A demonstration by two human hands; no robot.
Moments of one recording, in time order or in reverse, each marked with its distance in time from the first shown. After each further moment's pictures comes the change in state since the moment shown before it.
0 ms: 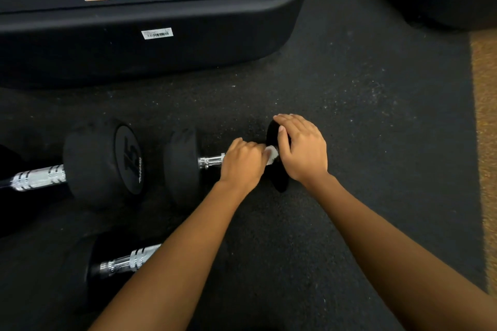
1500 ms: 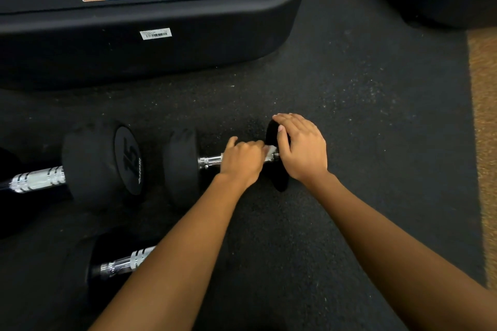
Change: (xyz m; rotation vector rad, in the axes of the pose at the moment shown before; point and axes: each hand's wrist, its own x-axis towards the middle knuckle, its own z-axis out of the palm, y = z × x) left_hand 0.009 -0.002 0.000 0.047 -0.134 -0.045; right_hand 0.000 -0.001 -0.001 -0.014 -0.004 0.002
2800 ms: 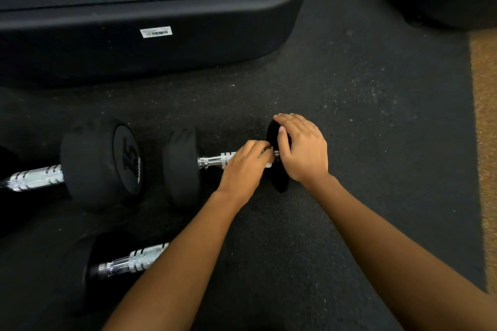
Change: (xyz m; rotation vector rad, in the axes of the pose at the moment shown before) left_hand -0.025 0.000 0.011 -0.148 0.301 0.250; right_hand -0.002 -0.001 0.000 0.004 0.022 0.003
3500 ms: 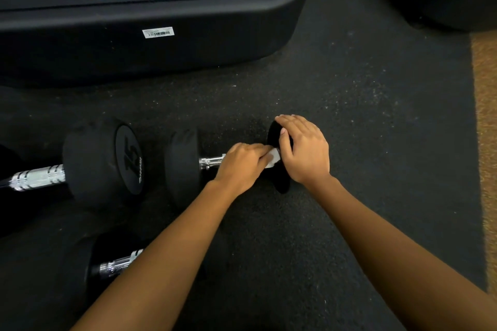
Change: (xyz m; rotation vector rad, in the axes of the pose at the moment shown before) left_hand 0.014 -0.015 -0.005 -0.142 -0.187 -0.136; right_hand 0.000 0.001 -0.001 -0.006 -0.005 -0.005
